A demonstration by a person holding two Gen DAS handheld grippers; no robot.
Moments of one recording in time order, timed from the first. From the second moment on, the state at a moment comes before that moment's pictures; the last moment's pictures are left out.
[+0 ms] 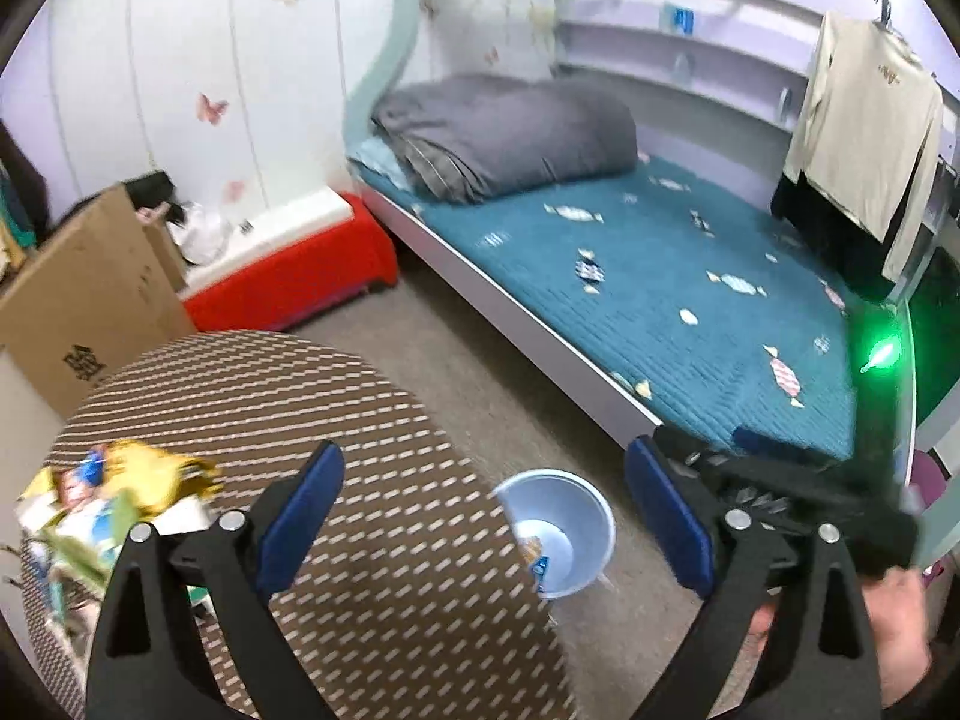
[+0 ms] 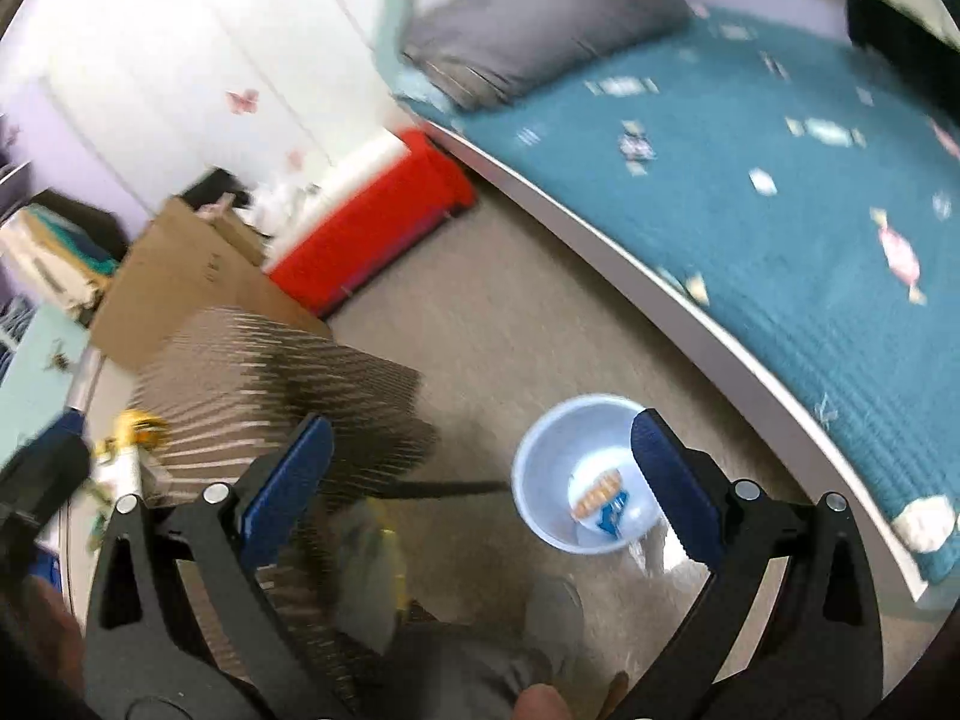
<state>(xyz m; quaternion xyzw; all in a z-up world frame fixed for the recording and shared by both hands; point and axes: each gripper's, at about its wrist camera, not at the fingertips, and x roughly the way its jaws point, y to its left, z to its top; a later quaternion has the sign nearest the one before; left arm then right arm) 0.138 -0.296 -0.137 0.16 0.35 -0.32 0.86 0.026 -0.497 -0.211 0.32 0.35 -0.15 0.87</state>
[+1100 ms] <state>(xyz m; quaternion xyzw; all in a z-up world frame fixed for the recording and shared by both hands) 0.136 0.104 -0.152 0.02 0.36 -0.03 0.93 0.192 -0.120 -0.150 0.09 0.45 0.21 0.86</state>
